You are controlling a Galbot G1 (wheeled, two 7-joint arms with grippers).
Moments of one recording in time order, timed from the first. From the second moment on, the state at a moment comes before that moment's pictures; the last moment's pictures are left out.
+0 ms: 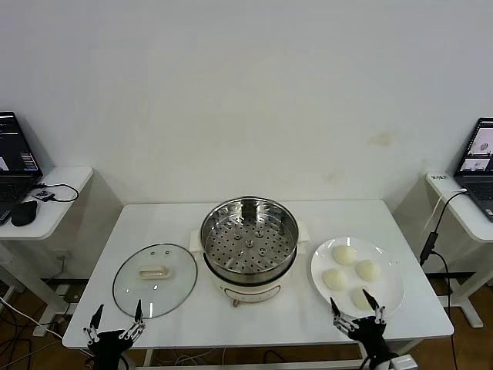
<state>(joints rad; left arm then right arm) 1.81 -1.27 -0.62 -2.05 -0.23 -0.13 -0.23 -1.63 1.21 0.71 1.97 0.00 0.03 -0.10</state>
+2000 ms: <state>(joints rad) 1.81 -1.30 -0.67 -2.02 -0.12 -0.13 -0.22 -0.15 0.67 -0.62 1.18 -0.22 0.00 -0.93</state>
